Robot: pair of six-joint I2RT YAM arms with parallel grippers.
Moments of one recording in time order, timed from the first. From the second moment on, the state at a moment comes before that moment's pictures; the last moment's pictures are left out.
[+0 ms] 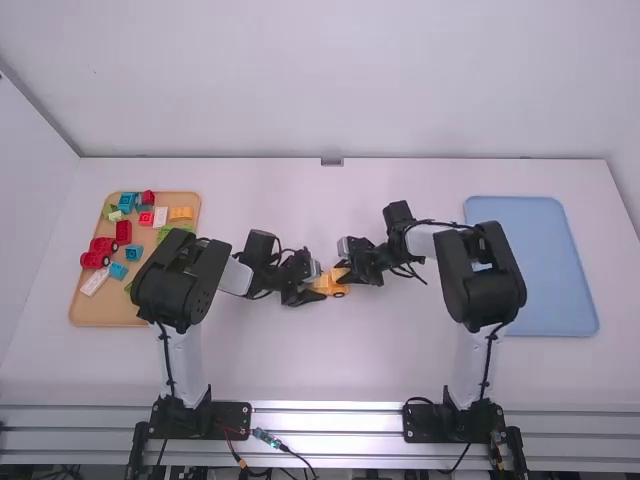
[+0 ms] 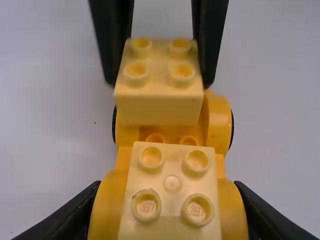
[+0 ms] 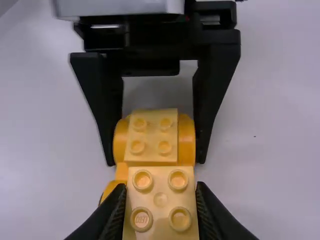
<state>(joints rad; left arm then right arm) -0.25 2.04 0.73 0.37 0.91 0.83 0.28 2.09 1.12 -0.44 -1.00 -1.34</state>
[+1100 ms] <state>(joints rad) -0.25 2.03 0.73 0.38 0.87 0.81 0.32 1.94 0.93 -0.21 -0.93 -1.16</state>
